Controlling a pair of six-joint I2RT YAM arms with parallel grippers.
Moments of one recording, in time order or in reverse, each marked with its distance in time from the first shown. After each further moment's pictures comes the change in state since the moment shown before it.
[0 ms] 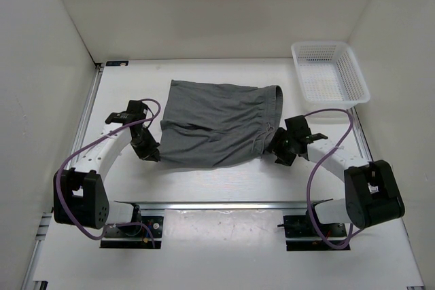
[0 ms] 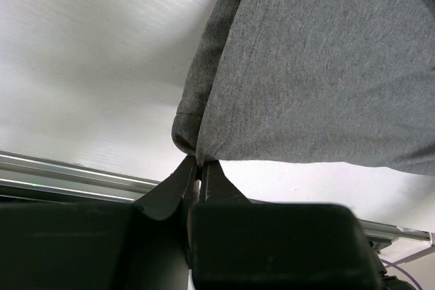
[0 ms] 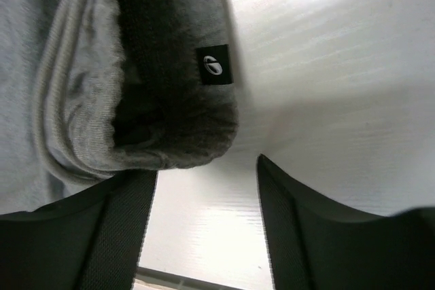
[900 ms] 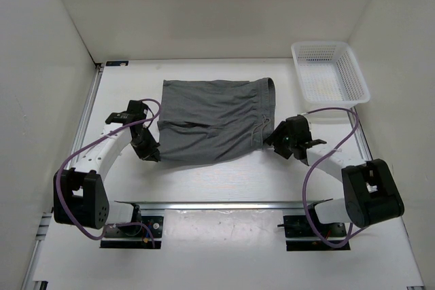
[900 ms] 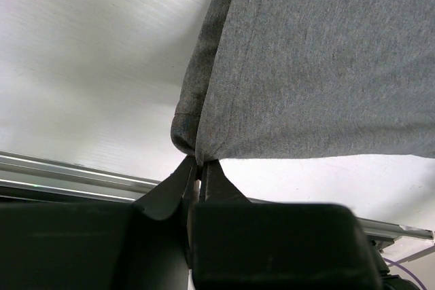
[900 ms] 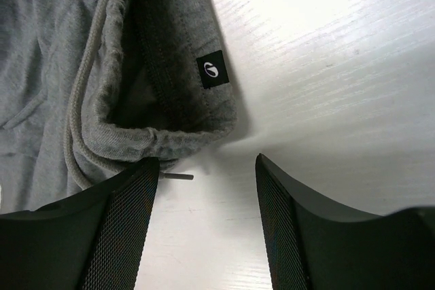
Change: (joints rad) left arm 0.000 0.000 0.000 0.000 0.000 0.007; right arm 0.000 0.001 -0.085 0.306 0.105 0.068
